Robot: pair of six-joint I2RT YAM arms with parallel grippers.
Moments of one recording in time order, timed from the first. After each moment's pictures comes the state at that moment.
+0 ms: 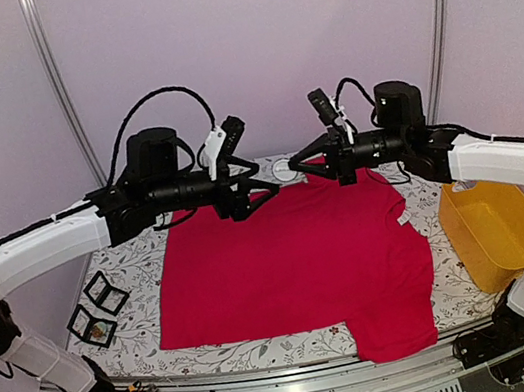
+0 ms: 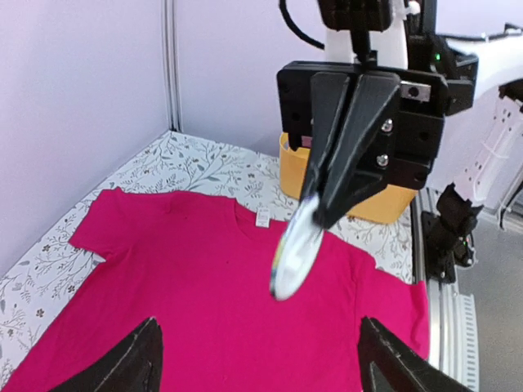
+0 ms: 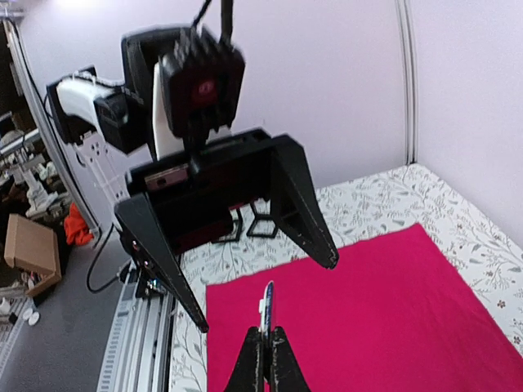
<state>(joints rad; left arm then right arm) -0.79 1.51 1.23 -0.04 0.42 0.04 0.64 1.51 1.18 0.15 -0.83 0.07</state>
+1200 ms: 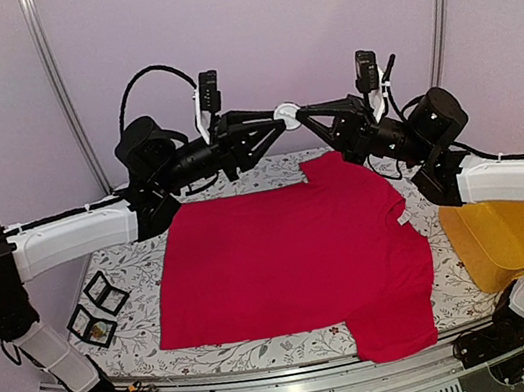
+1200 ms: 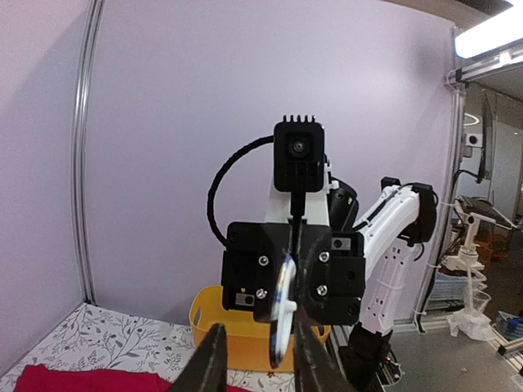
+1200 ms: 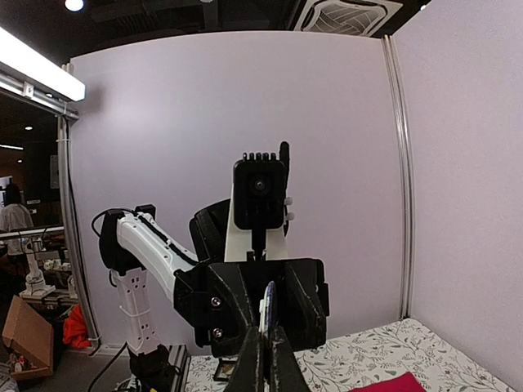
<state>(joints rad) -0.80 1.64 1.24 0.79 0.67 -0.33 0.70 1.41 0.97 0.95 -0.64 0.41</state>
